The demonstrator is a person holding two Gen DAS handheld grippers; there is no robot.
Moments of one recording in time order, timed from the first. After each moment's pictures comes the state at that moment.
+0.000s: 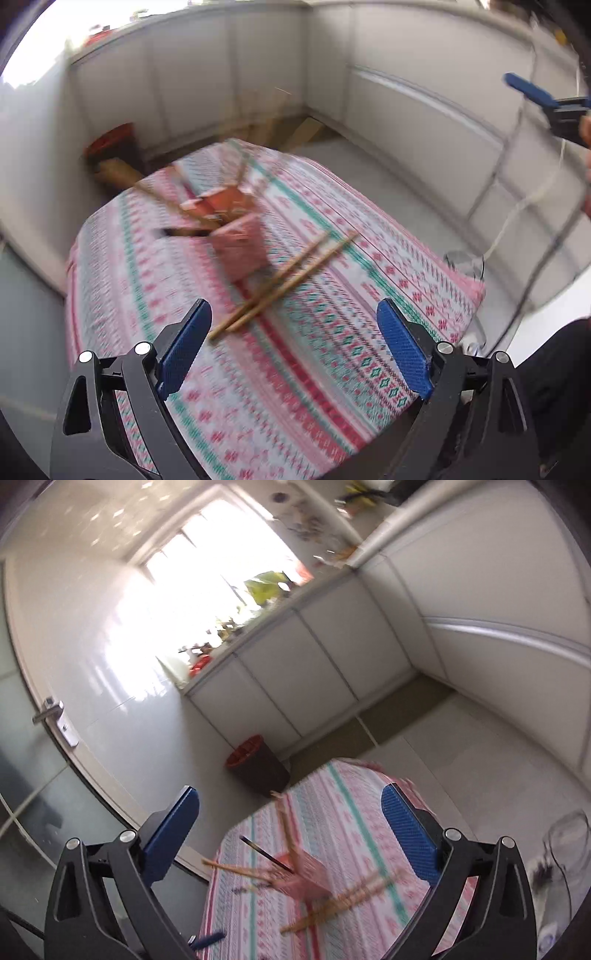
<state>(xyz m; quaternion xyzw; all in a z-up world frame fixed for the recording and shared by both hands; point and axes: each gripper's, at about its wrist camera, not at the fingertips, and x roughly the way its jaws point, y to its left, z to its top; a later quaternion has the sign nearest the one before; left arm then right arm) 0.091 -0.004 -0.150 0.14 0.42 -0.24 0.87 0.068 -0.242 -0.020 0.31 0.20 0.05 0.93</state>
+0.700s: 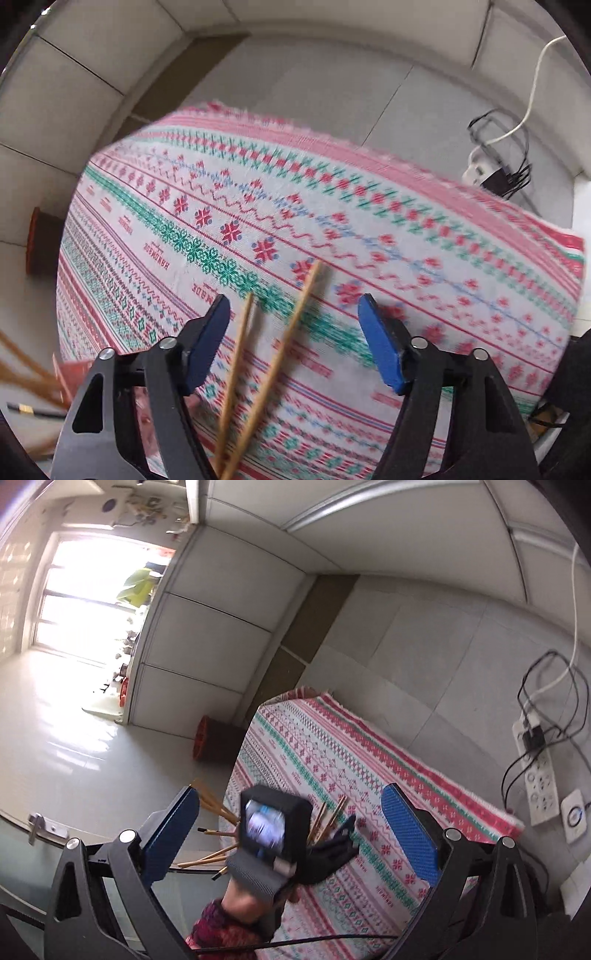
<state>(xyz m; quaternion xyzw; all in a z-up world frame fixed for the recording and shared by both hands) 0.228 -0.190 -0.281 0.40 0.52 -0.29 0.69 0.074 -0.347 -0.128 0.53 0.33 -0.01 0.78</state>
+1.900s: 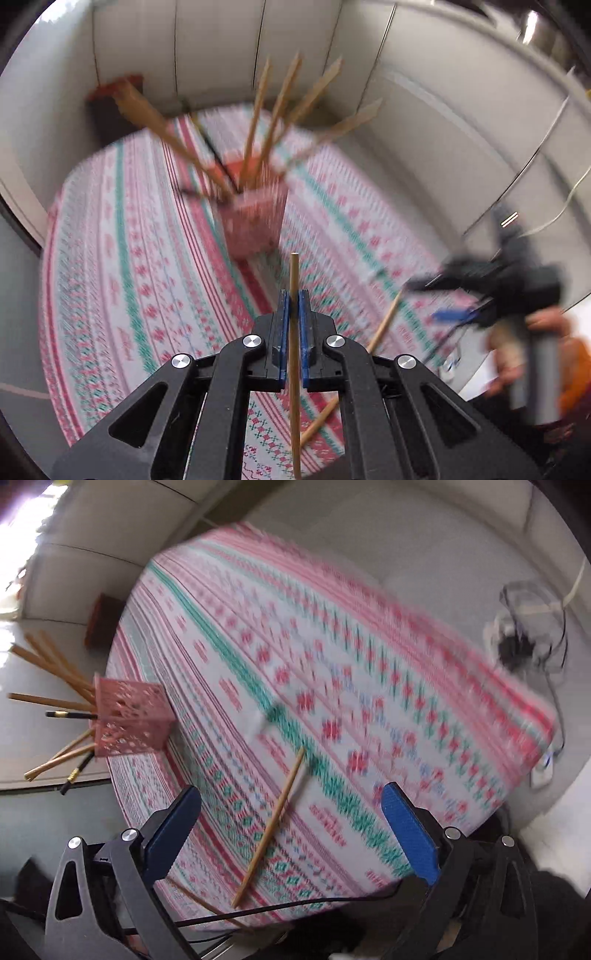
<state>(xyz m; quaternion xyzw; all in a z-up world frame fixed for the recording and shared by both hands) 0.131 0.047 -0.149 0.03 0.46 -0.24 0.86 0.117 -0.220 -0.271 0.41 0.60 -0.05 0.69</state>
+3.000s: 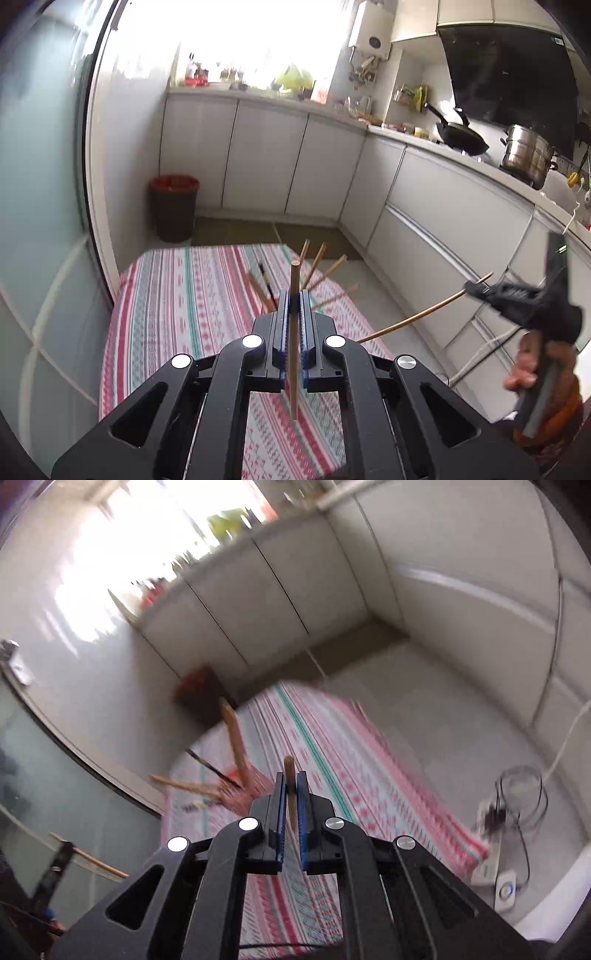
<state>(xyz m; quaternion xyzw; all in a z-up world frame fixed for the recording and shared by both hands) 0.041 0.129 0.008 -0.07 0.26 -0.17 0.95 0.046 -0.198 -0.024 0.25 0.31 0.00 0.92</state>
